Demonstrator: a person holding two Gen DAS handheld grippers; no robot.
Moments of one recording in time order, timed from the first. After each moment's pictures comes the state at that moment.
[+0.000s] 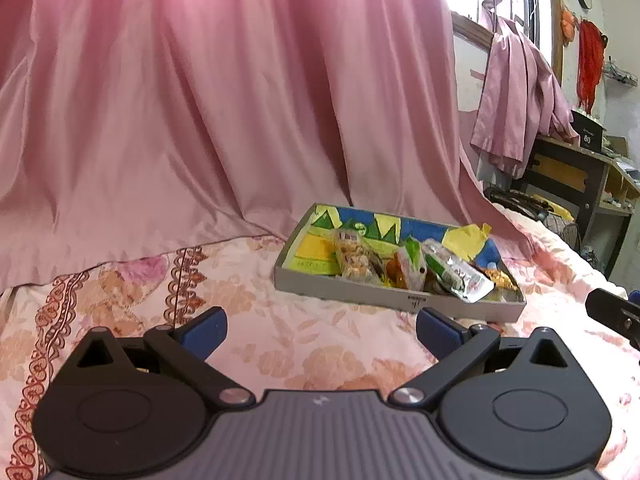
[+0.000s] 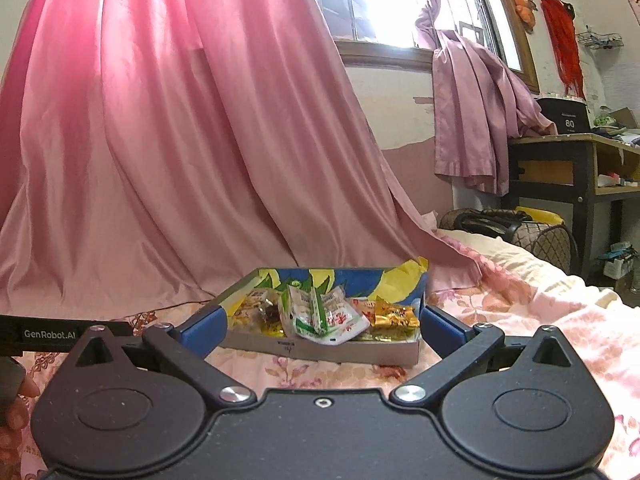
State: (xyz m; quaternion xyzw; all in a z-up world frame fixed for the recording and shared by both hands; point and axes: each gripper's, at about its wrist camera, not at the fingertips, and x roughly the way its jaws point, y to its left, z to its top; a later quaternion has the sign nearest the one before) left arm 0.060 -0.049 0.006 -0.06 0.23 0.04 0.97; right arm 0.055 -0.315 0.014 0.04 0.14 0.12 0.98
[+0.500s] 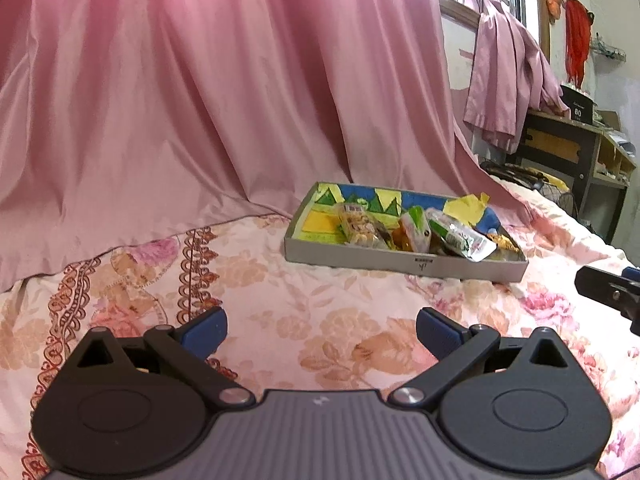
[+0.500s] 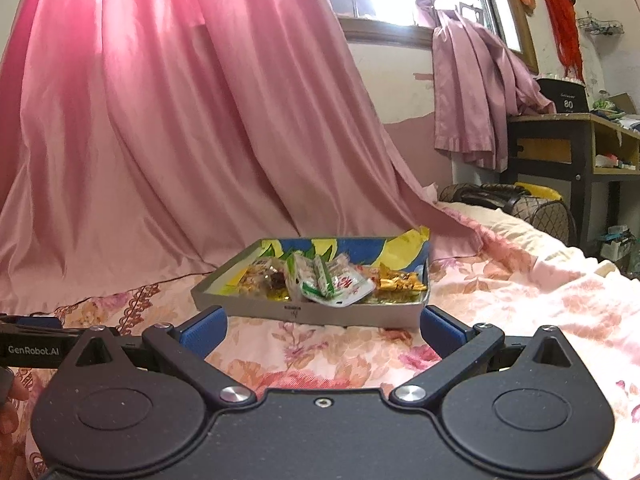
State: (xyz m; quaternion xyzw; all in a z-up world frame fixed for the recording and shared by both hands) left arm 0.035 -0.041 -0.012 -0.03 0.25 0.03 0.97; right arm 0.043 -0.302 -0.002 0.04 0.17 0.12 0.98
